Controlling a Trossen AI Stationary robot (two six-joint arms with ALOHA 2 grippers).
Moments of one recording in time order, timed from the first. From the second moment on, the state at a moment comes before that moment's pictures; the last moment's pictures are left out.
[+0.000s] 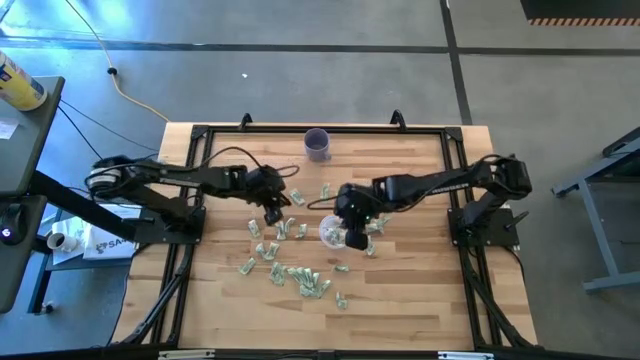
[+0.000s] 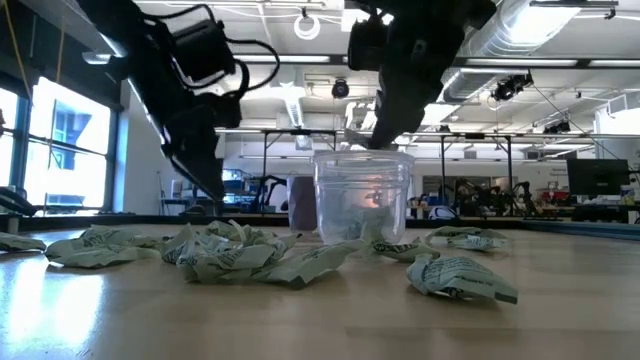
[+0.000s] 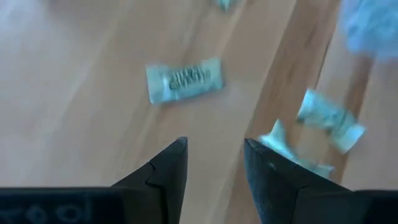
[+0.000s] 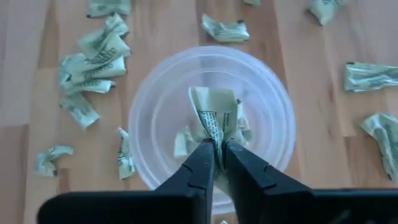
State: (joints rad) left arm 0.22 1.35 0.66 -0.27 -0.03 -0.20; right arm 0.02 1.67 1.18 -0.53 -0.10 0.18
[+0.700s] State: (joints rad) left arm 0.29 1.62 0.77 -0.14 -0.07 0.58; right arm 0.18 1.43 1.18 -0.89 0.30 0.43
